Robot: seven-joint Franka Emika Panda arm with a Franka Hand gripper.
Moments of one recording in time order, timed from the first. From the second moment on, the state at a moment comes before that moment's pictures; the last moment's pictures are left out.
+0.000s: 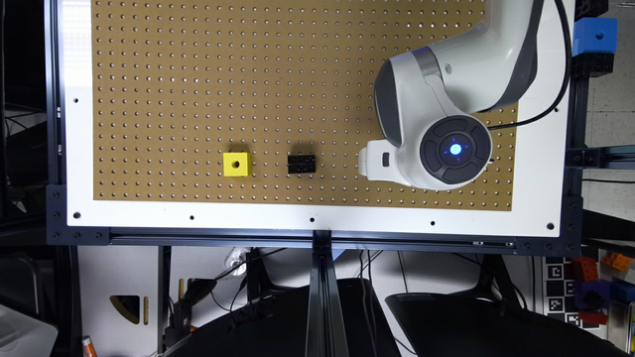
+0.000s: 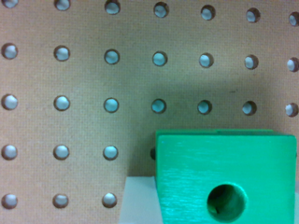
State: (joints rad) arm 0.05 0.64 0.25 -1.88 -0.07 2.57 1.06
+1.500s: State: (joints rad) arm 0.05 0.43 0.25 -1.88 -0.08 2.35 1.09
